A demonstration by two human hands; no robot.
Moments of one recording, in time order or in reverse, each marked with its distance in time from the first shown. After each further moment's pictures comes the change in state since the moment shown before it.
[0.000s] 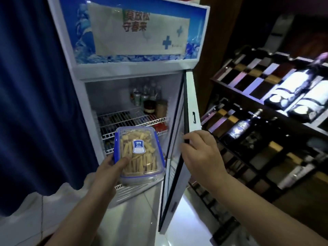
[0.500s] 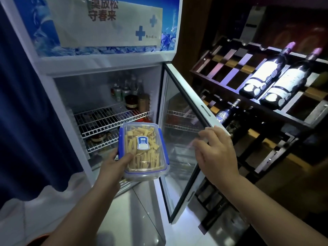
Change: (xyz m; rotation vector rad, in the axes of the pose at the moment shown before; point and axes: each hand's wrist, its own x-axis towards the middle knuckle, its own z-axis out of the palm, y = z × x) left_hand -0.016 -0.015 0.067 0.011 -0.120 0.009; right_hand -0.058 0.057 -0.034 -0.142 0.003 0.223
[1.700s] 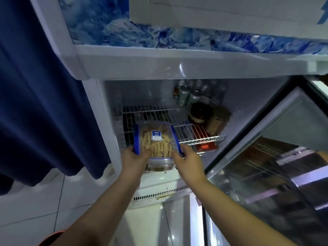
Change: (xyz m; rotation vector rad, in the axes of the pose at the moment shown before) left_hand 0.329 0.018 -0.116 0.019 0.398 -0.062; right_hand 0.170 -0.164 0.409 0.921 -0.827 0.662
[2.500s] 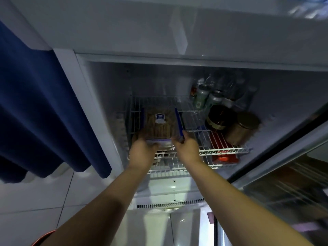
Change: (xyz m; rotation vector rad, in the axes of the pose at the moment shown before) left_hand 0.103 -0.031 0.029 0.624 0.189 0.327; right_hand 0.121 0.019 0.051 0.094 -0.092 -0.047
